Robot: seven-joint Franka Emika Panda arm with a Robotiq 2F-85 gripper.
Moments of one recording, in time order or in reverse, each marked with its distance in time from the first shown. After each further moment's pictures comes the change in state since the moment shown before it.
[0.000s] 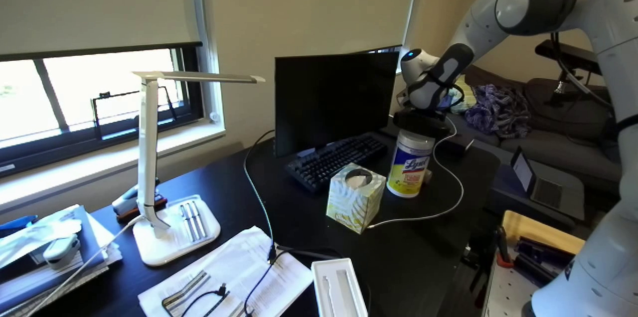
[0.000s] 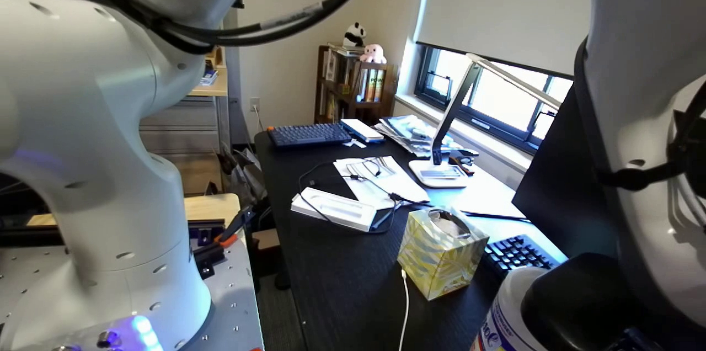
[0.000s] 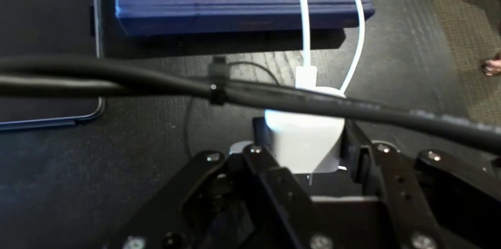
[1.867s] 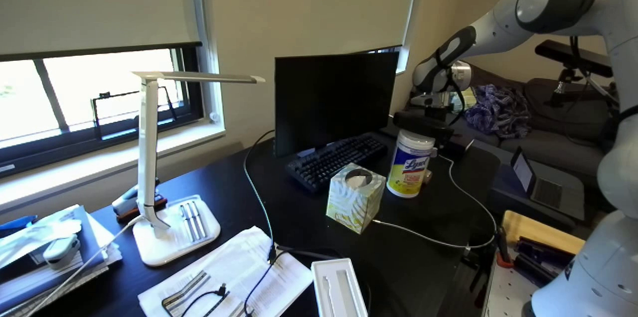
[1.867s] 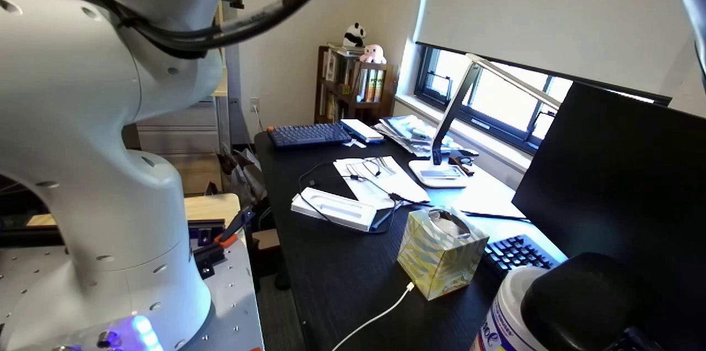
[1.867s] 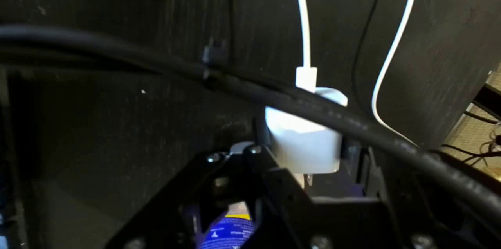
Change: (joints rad) arm -0.297 0.013 0.251 0.056 0.624 -0.349 -0.906
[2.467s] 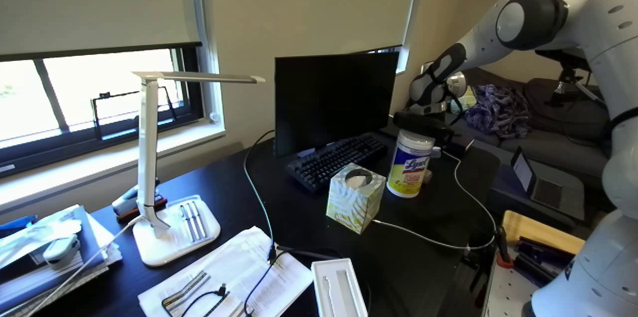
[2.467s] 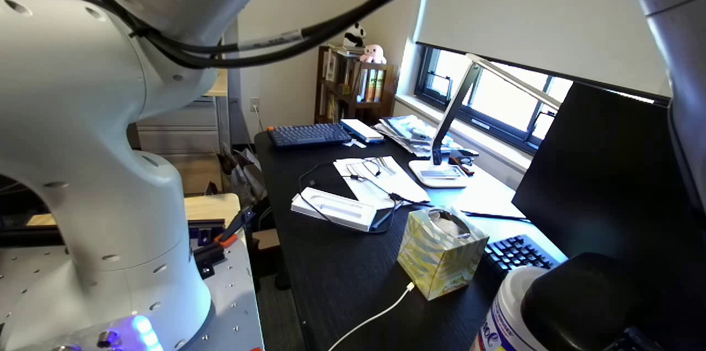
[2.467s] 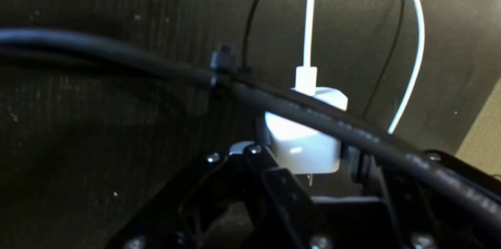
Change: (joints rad) arm 0.081 0.108 -0.109 0.081 -0.124 0.120 -0.003
